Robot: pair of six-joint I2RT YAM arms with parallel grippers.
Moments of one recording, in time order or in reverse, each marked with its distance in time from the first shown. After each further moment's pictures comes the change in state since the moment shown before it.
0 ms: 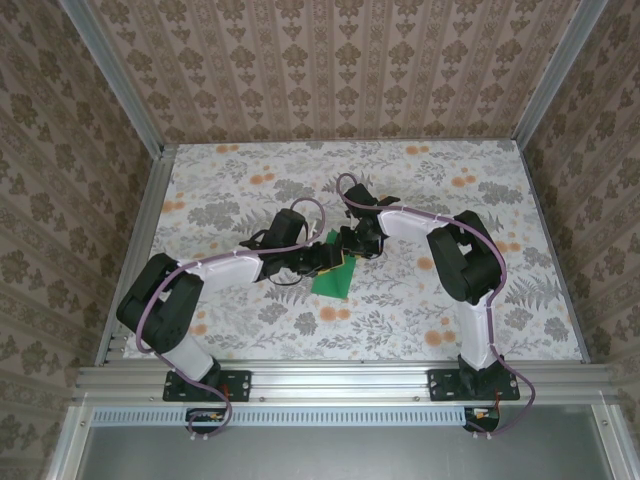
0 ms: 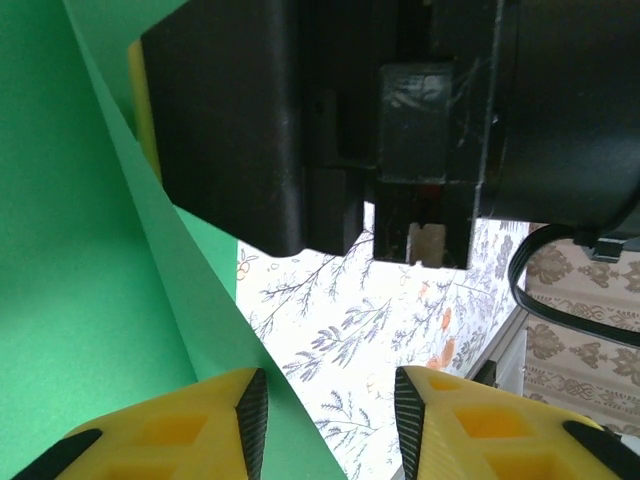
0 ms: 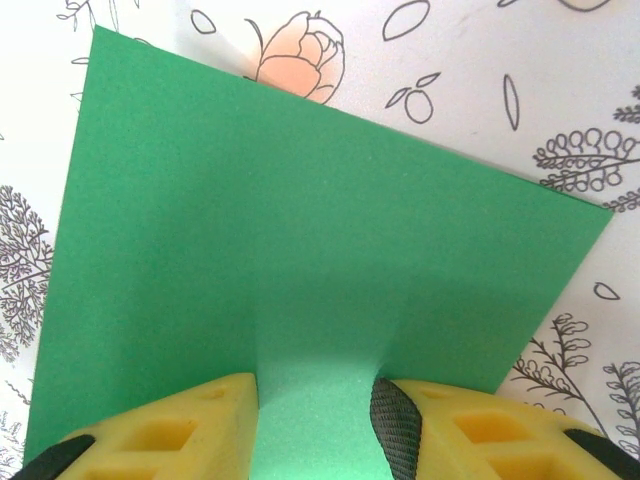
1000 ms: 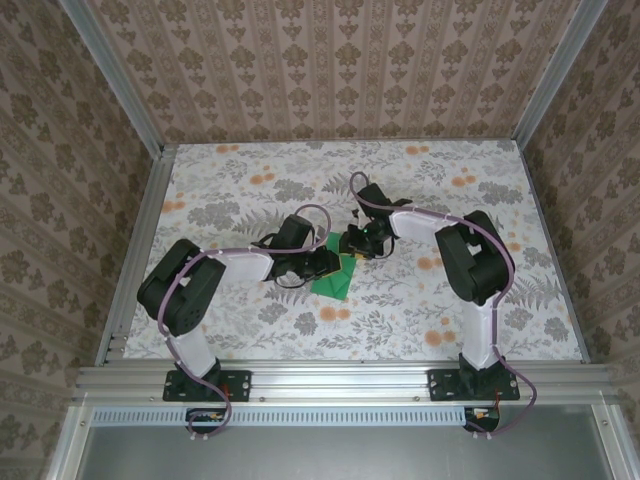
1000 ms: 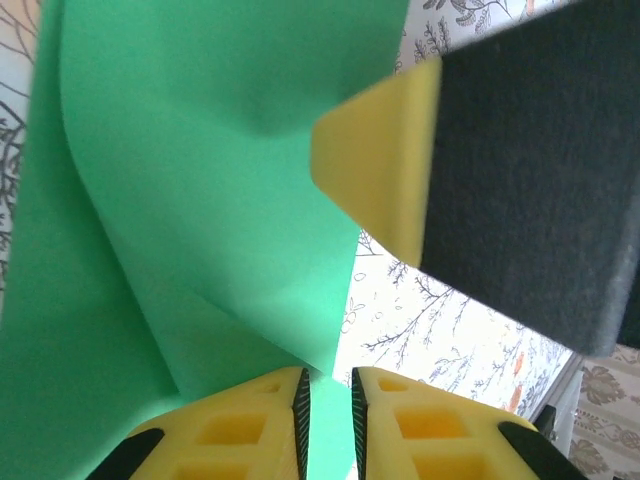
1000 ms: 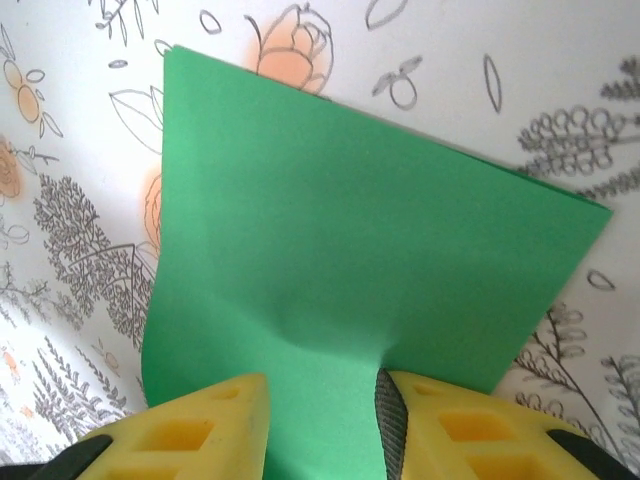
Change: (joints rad) left arm -0.005 0.145 0.008 0.053 -0.074 -0.014; right arm -0.061 -0.059 -0.106 0.108 -0.169 0.019
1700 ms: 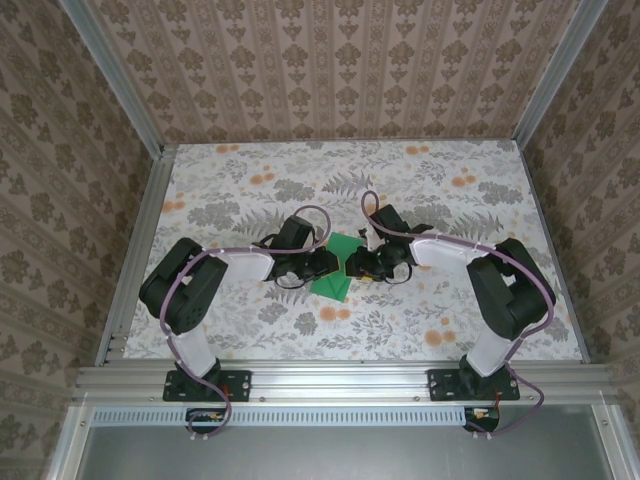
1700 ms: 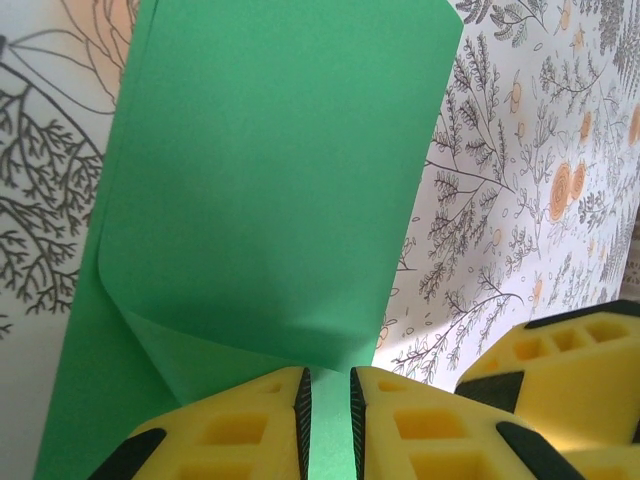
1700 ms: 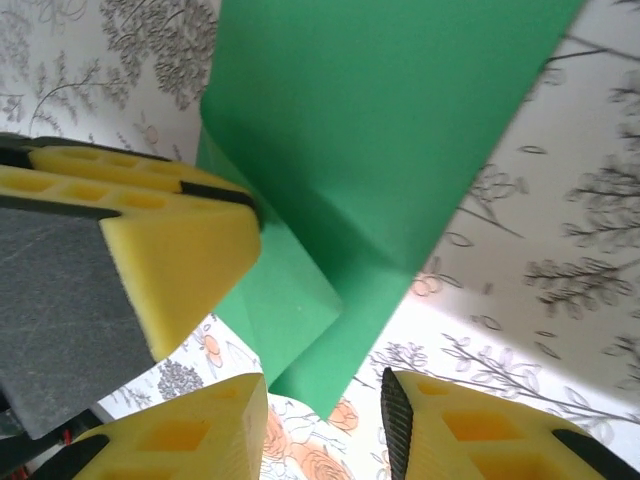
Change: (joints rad) left arm 0.001 0.014 0.000 -0.006 -0.037 -0.001; right arm 0.048 -0.291 -0.323 0.103 -0.095 -0.007
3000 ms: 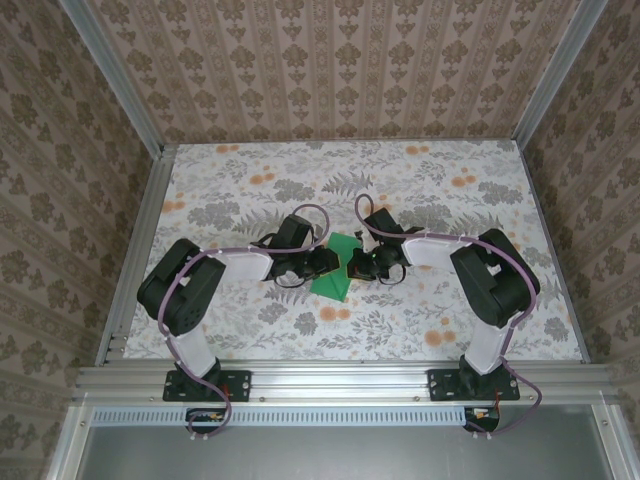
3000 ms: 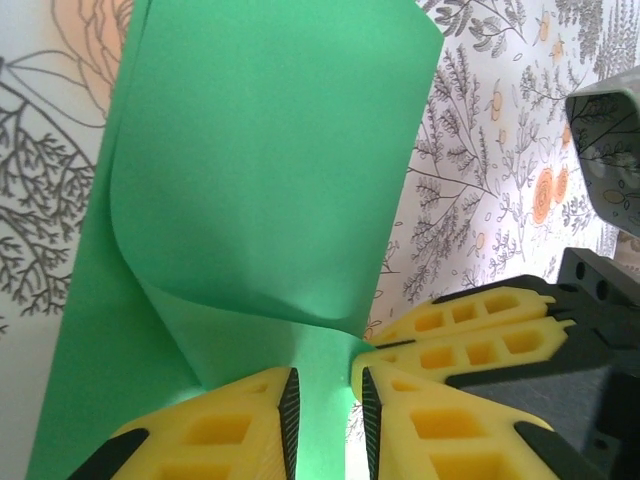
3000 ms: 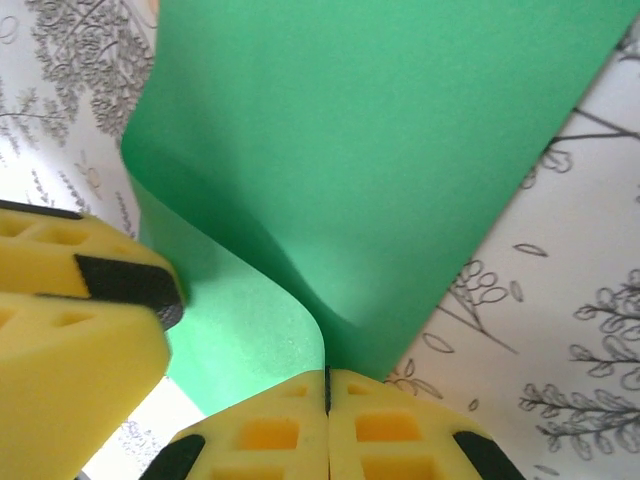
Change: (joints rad) left arm 0.006 -0.013 -0.002 0.011 0.010 -0.007; right arm 0.003 0.105 0.004 0.091 0.035 -0.008
